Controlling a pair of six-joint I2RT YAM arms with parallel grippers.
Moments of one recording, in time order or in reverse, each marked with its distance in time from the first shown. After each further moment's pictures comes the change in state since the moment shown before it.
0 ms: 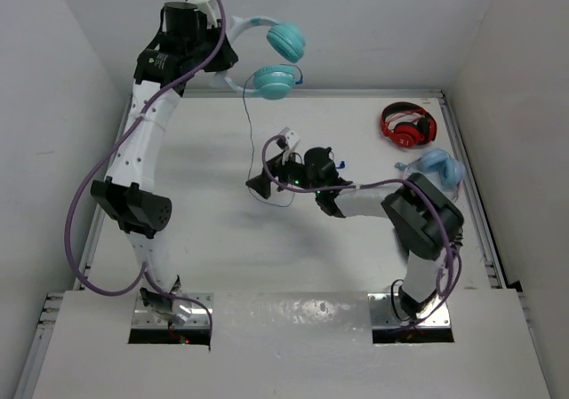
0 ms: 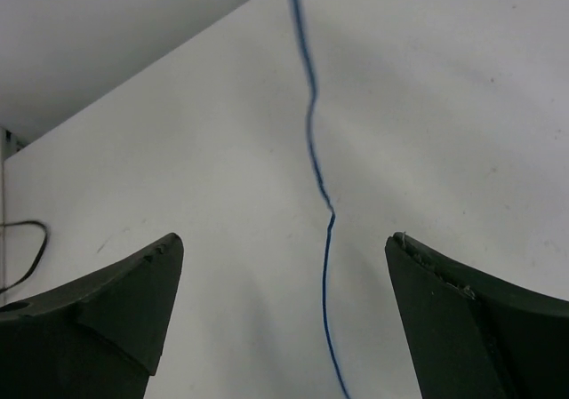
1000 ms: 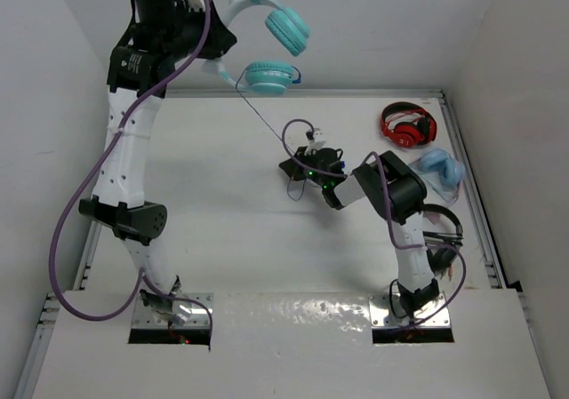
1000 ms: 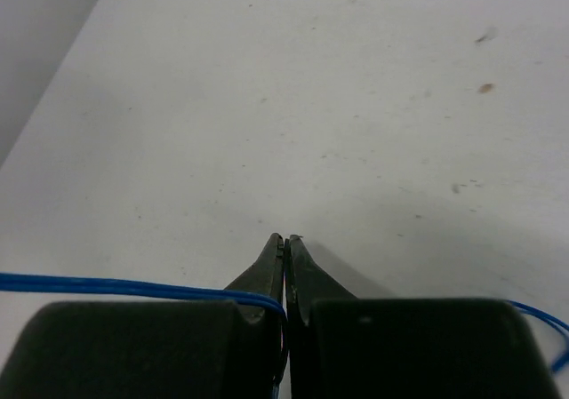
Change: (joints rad) left arm 0.000 -0.071 0.141 -0.040 0.144 0.073; right arm -0.174 0.476 0.150 0.253 0.113 0.299
